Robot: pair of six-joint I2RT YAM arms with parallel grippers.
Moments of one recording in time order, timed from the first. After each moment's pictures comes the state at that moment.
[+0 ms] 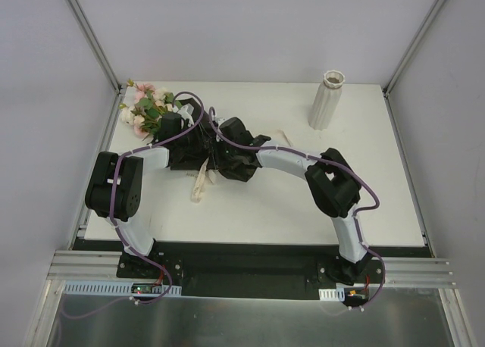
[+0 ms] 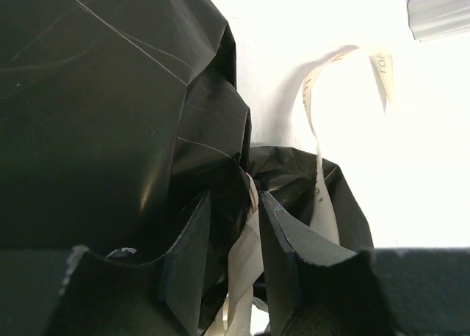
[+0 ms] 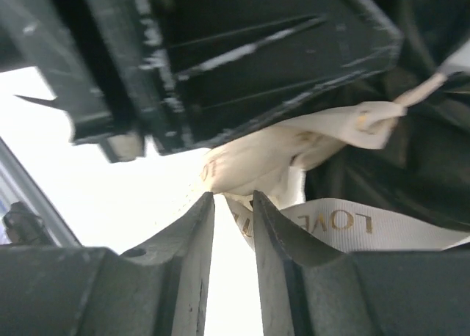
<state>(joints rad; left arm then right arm) -0.18 1.74 0.91 0.23 0.45 -0.58 0.84 2.09 1.56 -0.22 -0.23 0.48</state>
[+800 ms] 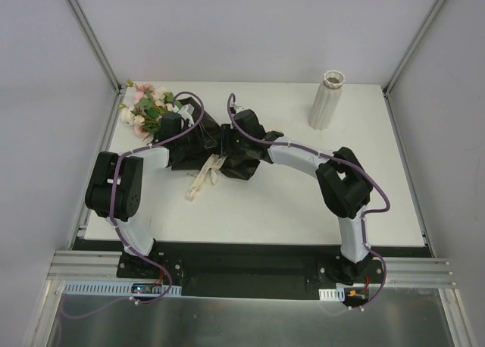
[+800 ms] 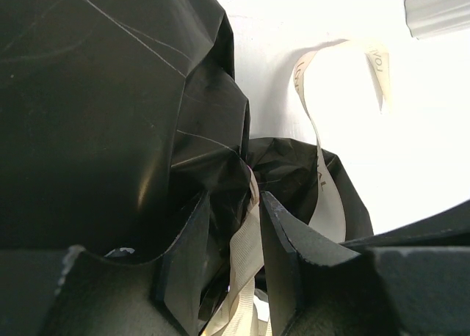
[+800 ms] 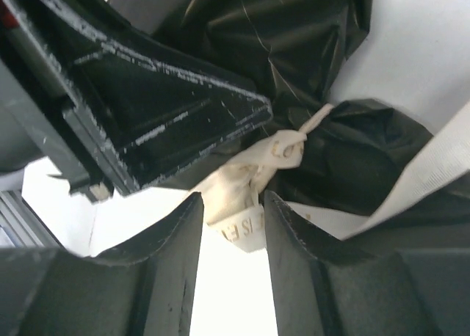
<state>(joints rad) -0.18 1.74 0.91 0.24 0.46 -0.58 0.78 2.00 1.48 -0.12 -0.14 0.62</state>
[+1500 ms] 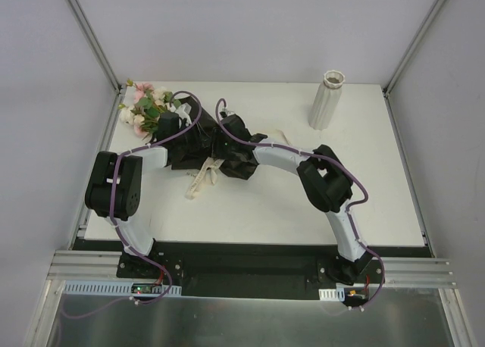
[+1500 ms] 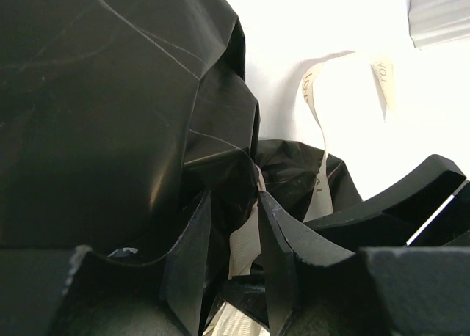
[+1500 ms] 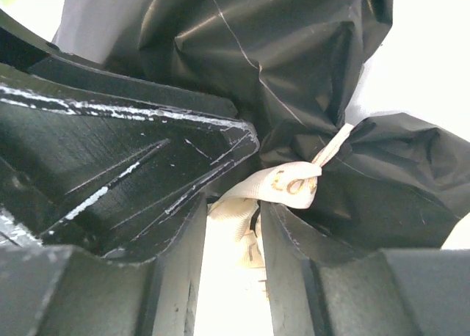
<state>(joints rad) -0.17 1.75 0.91 0.25 0.45 -0.58 0.83 2.19 1.63 -0.13 -0.05 0.71</state>
